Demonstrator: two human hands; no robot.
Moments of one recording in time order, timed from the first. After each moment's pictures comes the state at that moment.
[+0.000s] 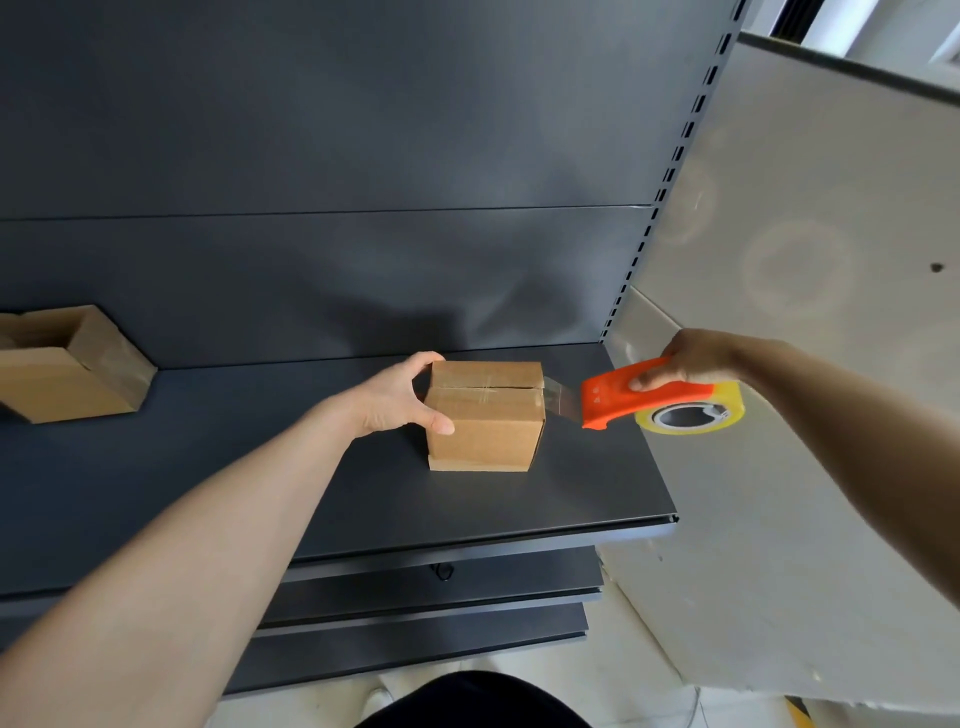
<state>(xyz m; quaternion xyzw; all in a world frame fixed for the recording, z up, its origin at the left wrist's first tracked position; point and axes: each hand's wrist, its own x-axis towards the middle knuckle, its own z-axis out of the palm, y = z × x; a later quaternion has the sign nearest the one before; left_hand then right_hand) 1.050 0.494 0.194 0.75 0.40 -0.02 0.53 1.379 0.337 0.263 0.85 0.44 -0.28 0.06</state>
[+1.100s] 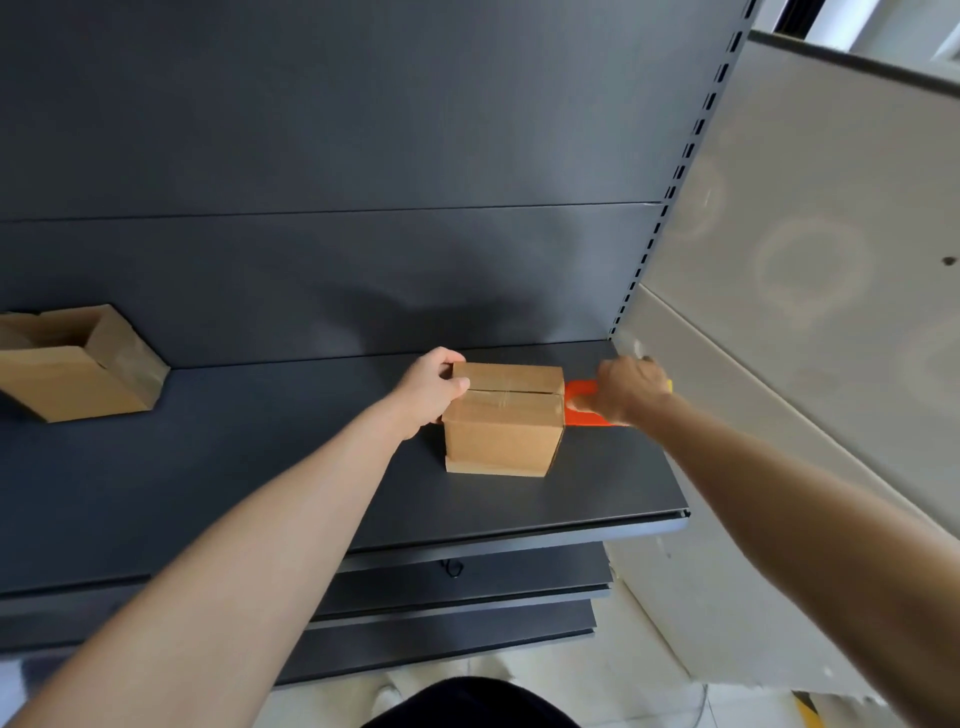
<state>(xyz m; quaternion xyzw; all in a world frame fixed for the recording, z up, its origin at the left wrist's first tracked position) 1.074 0.469 0.200 0.67 0.47 0.12 0.56 1.292 0.360 0.208 0.85 0.51 -0.06 0.15</state>
